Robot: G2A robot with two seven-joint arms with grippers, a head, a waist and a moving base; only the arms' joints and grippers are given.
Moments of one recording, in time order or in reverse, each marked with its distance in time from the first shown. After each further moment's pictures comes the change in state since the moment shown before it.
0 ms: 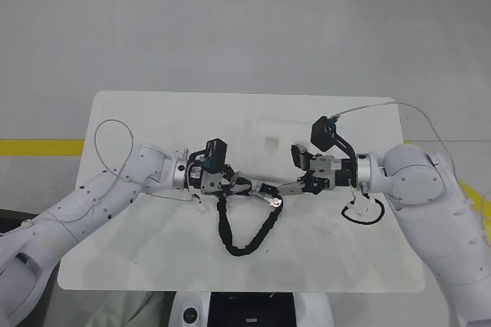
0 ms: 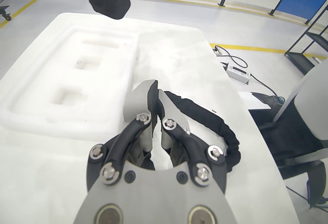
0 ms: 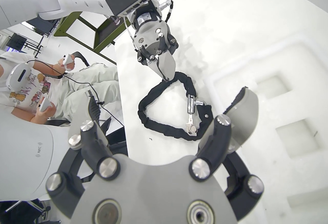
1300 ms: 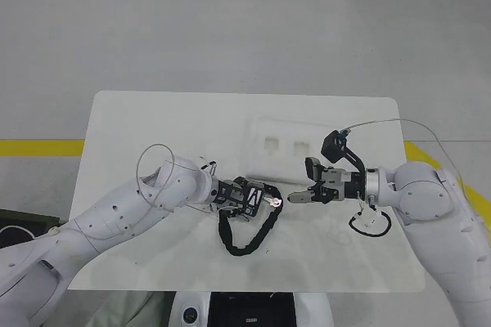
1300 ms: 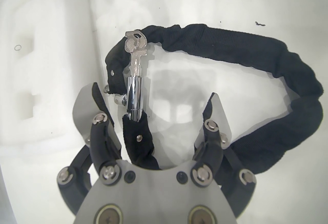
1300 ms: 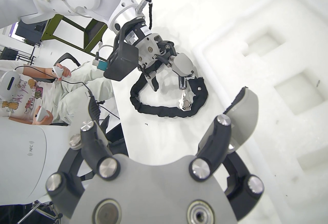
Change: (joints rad) left arm 0.070 -0.099 -0.047 -0.129 0.508 0.130 -0.340; right arm -0.124 0.051 0.072 -0.038 -0.032 0.039 -0.027
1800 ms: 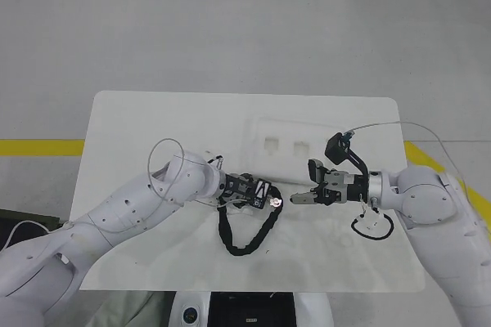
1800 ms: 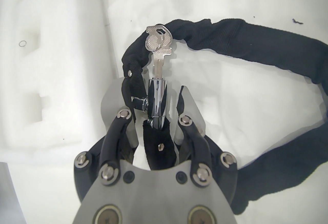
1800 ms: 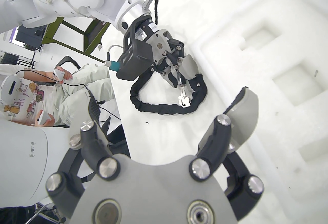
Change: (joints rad) left arm -0.012 -0.076 -0.012 0.090 0.008 0.003 -0.038; right arm -0.027 0.013 0.013 -0.012 0.005 0.013 -0.013
